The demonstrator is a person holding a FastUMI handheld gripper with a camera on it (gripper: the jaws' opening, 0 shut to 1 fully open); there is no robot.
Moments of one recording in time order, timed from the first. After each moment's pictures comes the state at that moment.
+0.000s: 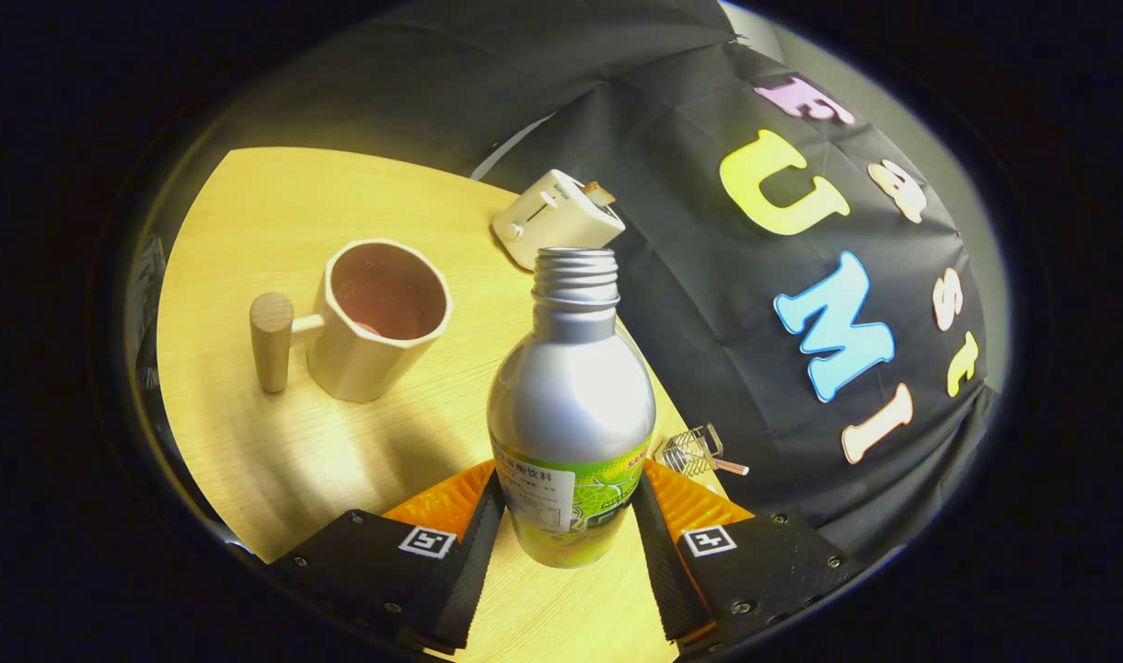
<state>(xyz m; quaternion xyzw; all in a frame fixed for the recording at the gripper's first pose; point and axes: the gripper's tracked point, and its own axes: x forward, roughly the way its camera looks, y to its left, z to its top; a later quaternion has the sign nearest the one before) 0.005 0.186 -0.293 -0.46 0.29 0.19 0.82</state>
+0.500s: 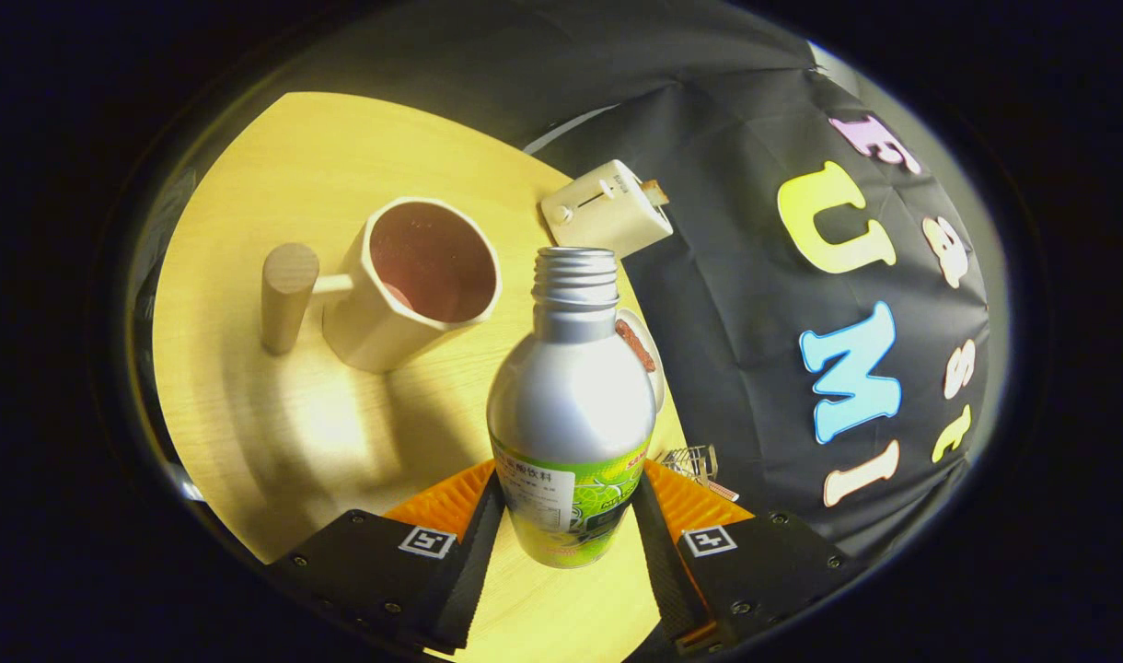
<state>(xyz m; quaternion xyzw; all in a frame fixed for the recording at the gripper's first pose) 0.011 0.193 -0.304 -0.54 0.30 0.22 0.75</state>
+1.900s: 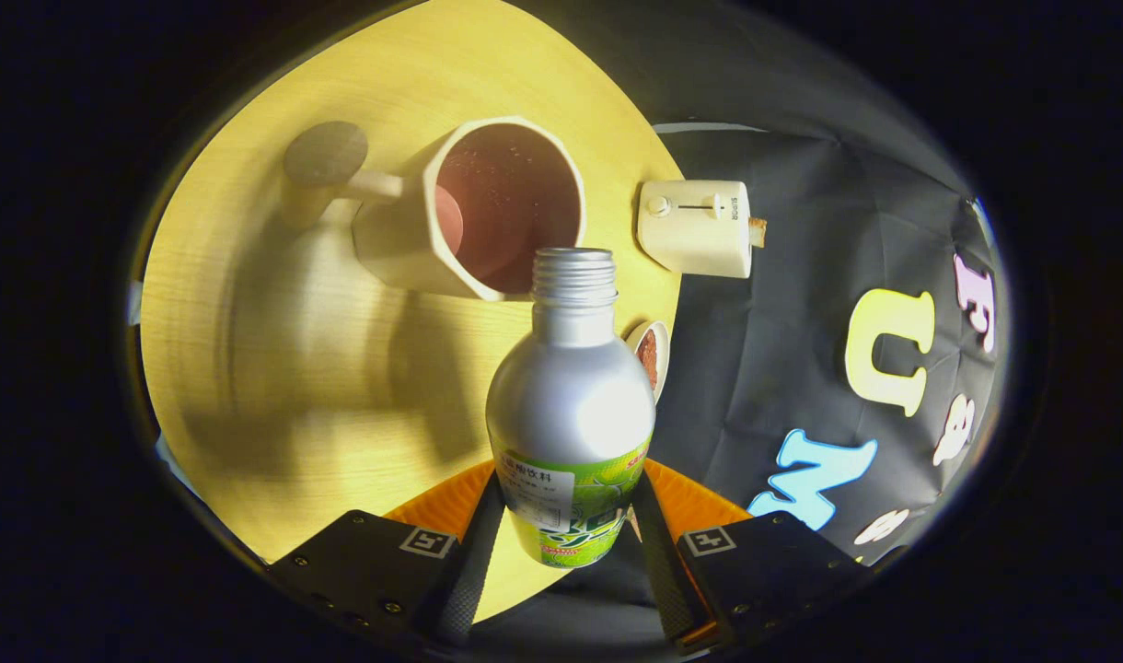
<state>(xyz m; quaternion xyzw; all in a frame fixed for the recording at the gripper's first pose) 0.039 0.202 -0.293 -0.72 0.30 0.27 0.57</state>
